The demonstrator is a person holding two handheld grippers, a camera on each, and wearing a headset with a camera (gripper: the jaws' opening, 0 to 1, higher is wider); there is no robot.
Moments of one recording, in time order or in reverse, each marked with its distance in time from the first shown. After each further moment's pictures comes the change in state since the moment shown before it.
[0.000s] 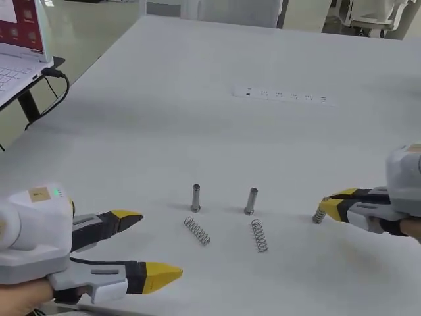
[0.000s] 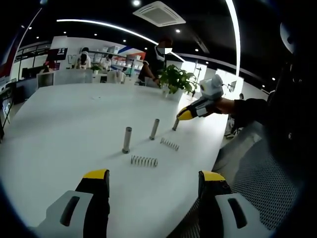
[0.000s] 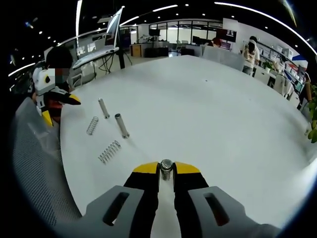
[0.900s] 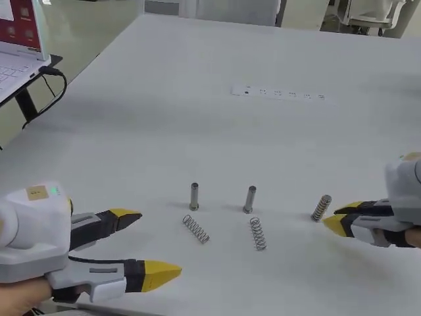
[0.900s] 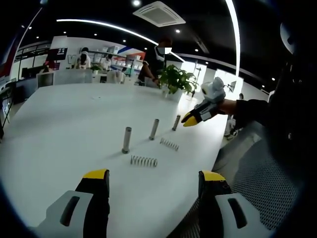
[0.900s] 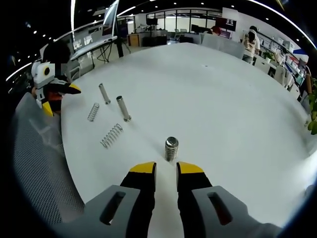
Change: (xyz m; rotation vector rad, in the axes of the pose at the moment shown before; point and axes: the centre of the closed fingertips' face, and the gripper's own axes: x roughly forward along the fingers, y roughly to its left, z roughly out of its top) left arm 0.000 -0.001 0.000 0.000 -0.001 -0.003; right arm -0.010 0.009 -0.028 0.026 0.111 0.003
